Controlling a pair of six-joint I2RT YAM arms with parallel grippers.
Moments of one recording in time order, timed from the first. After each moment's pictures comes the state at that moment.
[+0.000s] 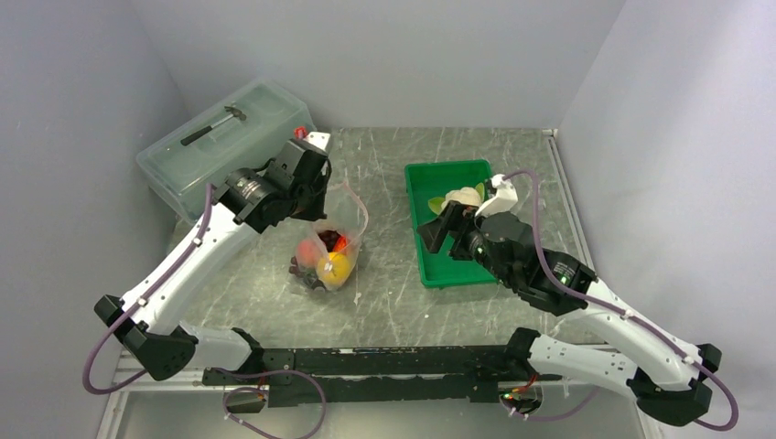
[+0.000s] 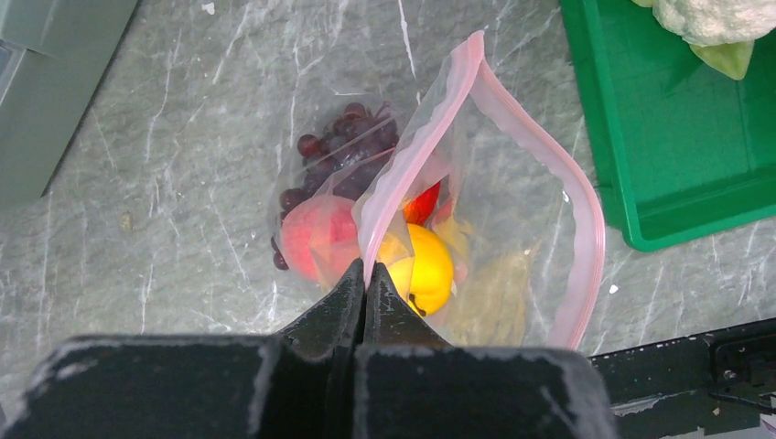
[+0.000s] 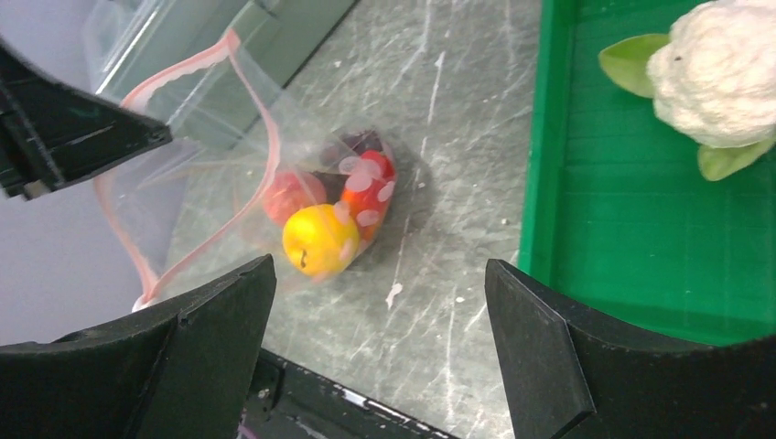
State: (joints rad) left arm -0.68 1.33 1.57 -1.10 -0.29 -0.42; right arm 0.95 0.80 1.01 -0.59 0.40 0.79
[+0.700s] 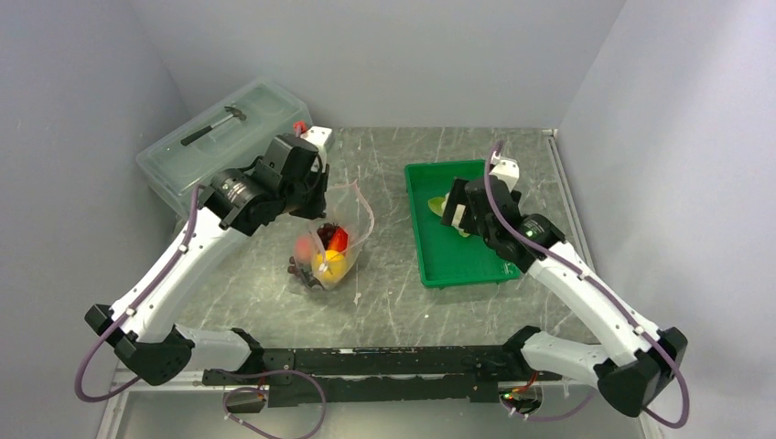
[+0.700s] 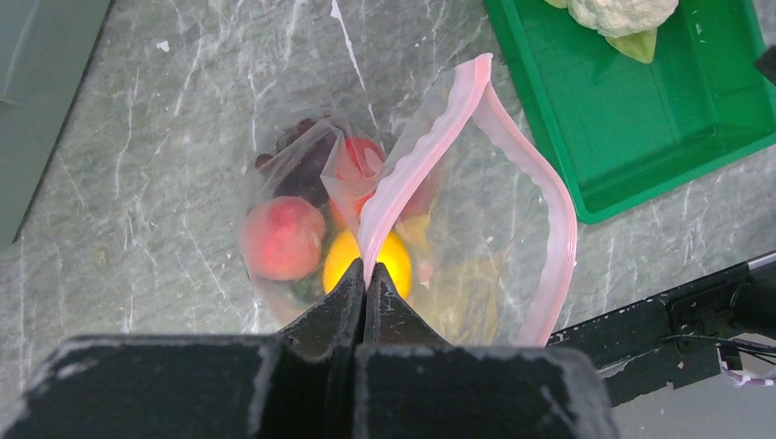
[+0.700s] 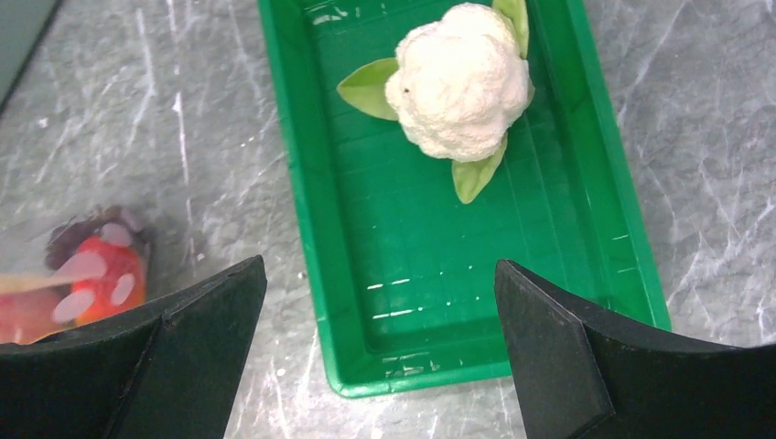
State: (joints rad) left arm -0.68 1.30 1.62 -1.09 -0.18 -0.36; right arm 0.64 1.05 1.08 -0.72 0.49 0.64
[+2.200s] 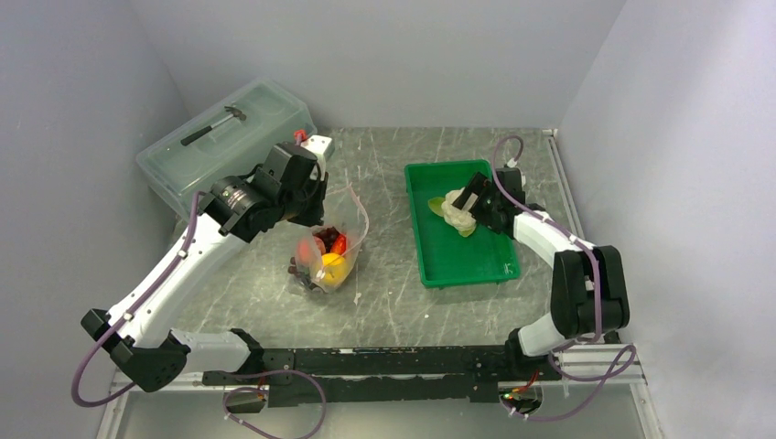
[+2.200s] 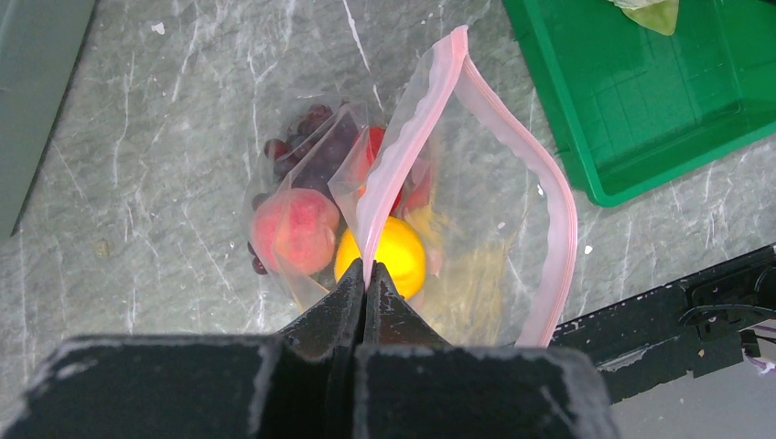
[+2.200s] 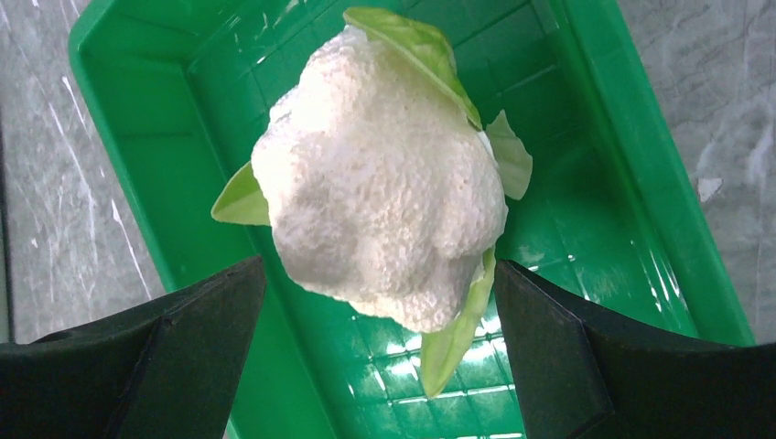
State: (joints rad) left arm -0.68 1.26 1.54 -1.07 -0.17 -0.34; right arm 0.13 1.49 0.85 -0.14 -0.04 0.67
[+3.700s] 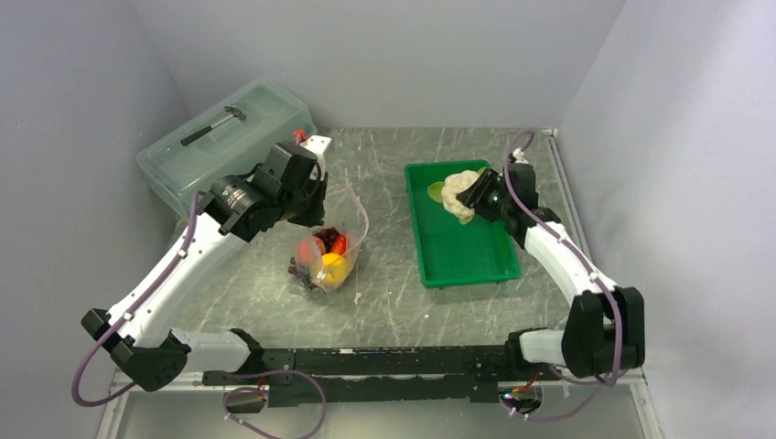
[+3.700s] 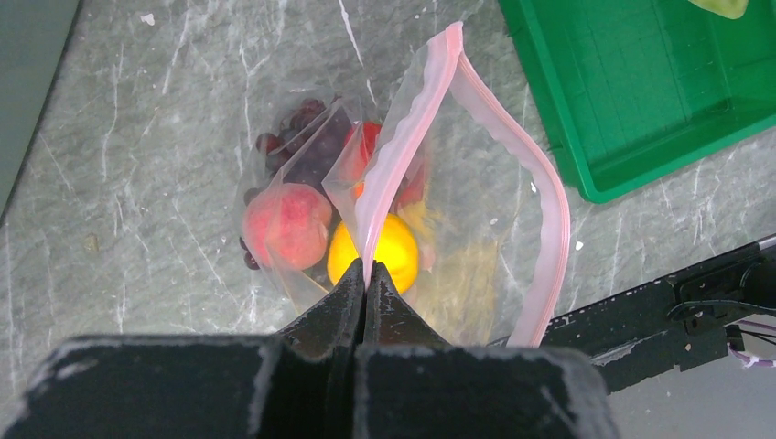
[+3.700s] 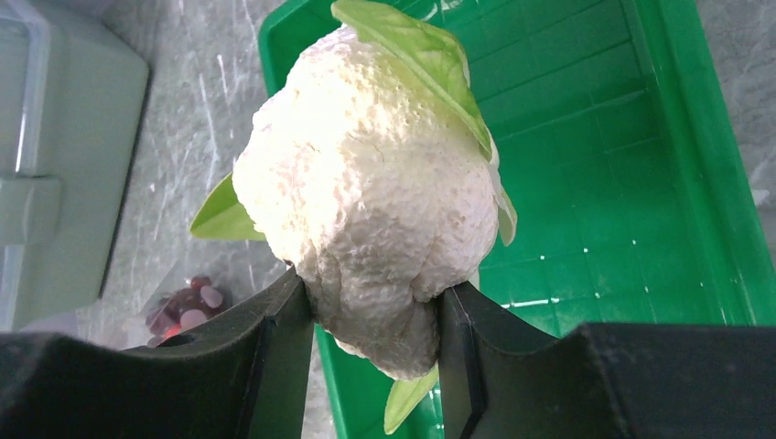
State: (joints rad) left arm -0.68 1.26 1.55 -1.08 -0.16 -0.36; right arm 0.14 1.31 0.86 -0.16 -0.13 0.65
